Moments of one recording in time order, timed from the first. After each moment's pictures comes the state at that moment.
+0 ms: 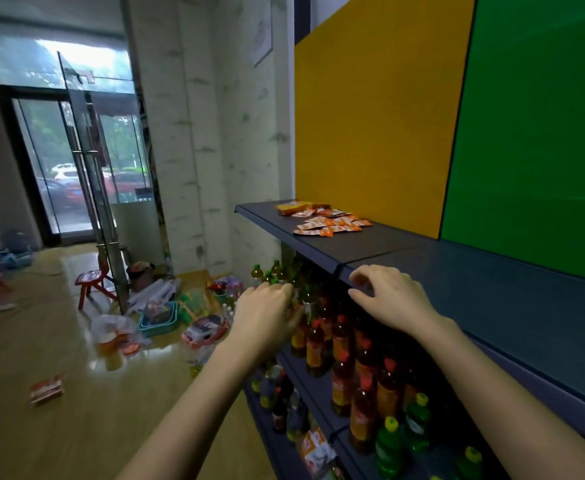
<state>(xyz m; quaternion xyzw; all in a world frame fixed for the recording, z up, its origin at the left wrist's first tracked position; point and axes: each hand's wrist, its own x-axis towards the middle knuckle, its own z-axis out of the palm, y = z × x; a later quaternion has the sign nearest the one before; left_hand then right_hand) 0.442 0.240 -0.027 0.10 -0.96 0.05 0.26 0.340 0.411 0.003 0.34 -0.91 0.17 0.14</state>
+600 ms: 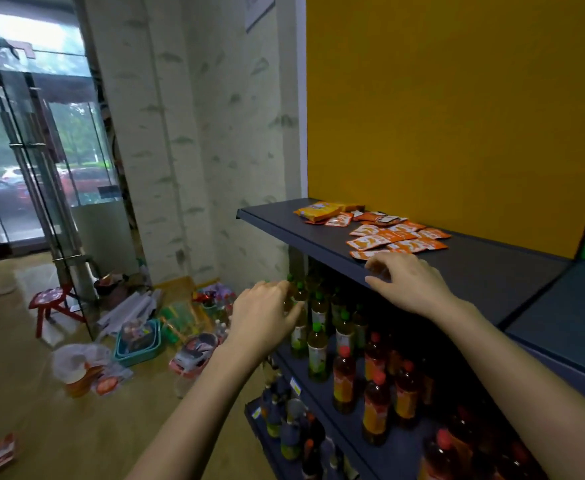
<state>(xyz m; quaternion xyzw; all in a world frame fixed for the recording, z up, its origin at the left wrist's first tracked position) 0.259 -0.044 -0.039 0.09 -0.96 0.00 0.25 0.150 0.152 0.000 0.29 -0.93 0.18 0.14</state>
